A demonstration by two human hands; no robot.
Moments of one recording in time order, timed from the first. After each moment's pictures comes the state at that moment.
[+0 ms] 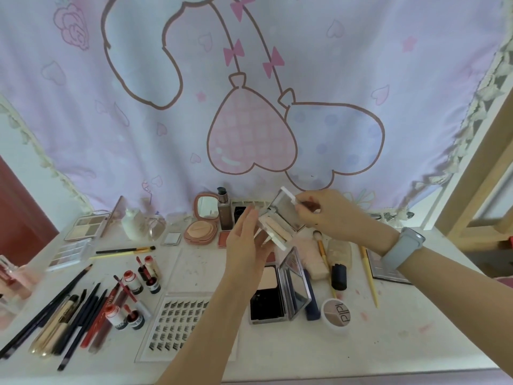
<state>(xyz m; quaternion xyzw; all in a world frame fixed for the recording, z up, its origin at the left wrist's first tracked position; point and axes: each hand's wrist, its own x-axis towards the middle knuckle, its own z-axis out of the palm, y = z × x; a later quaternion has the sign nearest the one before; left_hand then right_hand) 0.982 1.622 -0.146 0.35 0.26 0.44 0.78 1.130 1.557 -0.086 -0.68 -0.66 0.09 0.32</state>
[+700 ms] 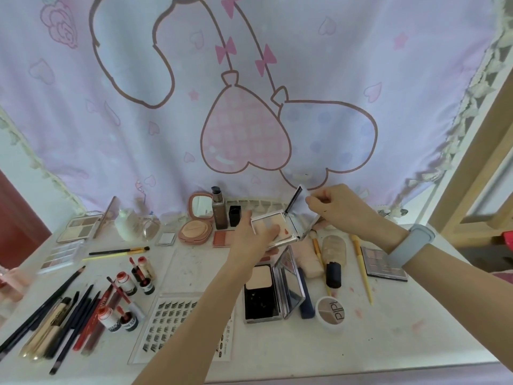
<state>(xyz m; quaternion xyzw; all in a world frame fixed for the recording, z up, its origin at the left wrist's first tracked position) 0.995 1.634 -0.152 0.62 0.40 0.33 0.59 1.155 1.555 -0.096 -0.73 -0.53 0.16 0.41</state>
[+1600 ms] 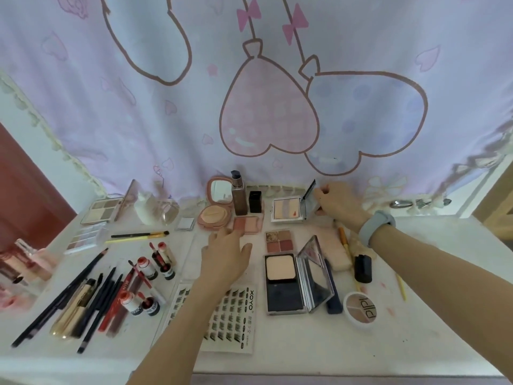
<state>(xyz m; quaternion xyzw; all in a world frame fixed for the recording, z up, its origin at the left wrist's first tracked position) 0.925 1.670 -0.194 0.83 0.52 0.11 0.16 1.159 1.629 -0.157 -0.78 -0.41 0.21 0.42</state>
